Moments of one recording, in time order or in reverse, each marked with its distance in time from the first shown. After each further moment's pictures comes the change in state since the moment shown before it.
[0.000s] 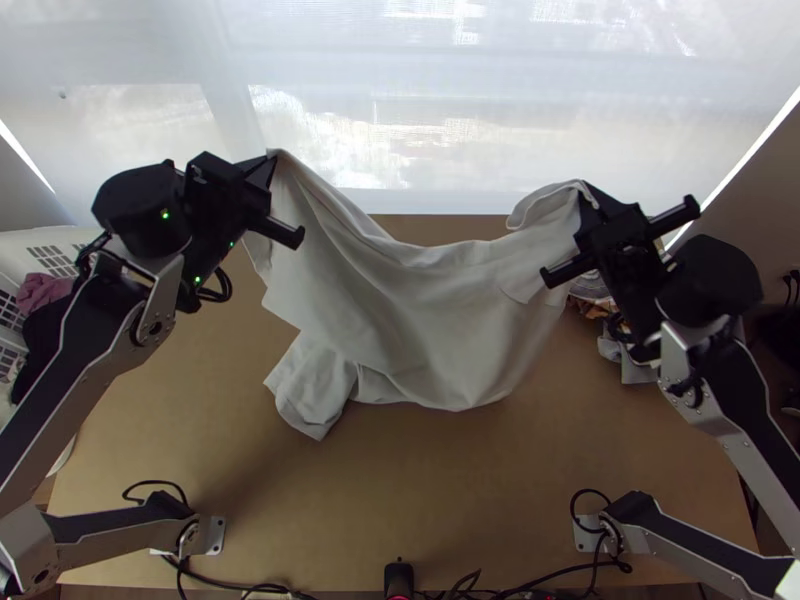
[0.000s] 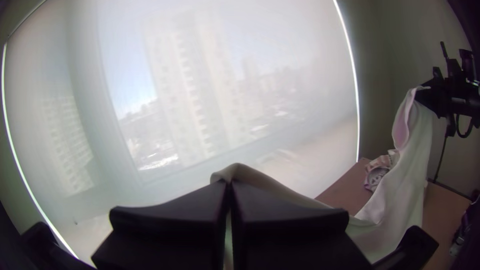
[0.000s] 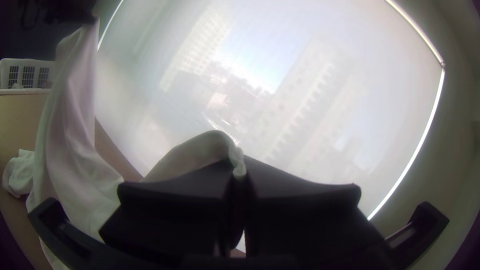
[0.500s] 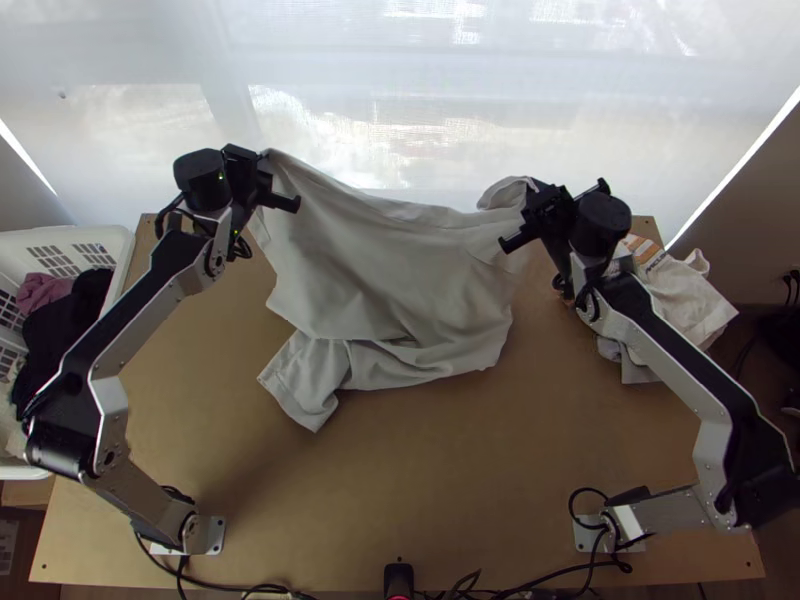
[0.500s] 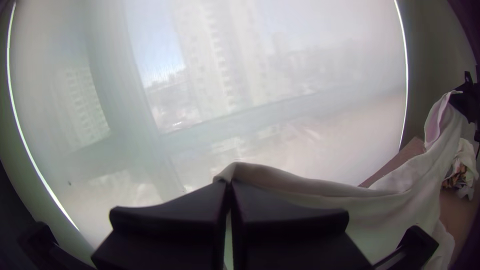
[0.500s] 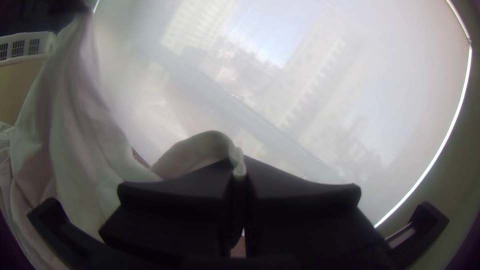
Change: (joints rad) left arm 0.233 0.391 -0.042 0.327 0.047 -0.026; right arm -0.148 0.463 -0.010 0.325 -0.106 0.019
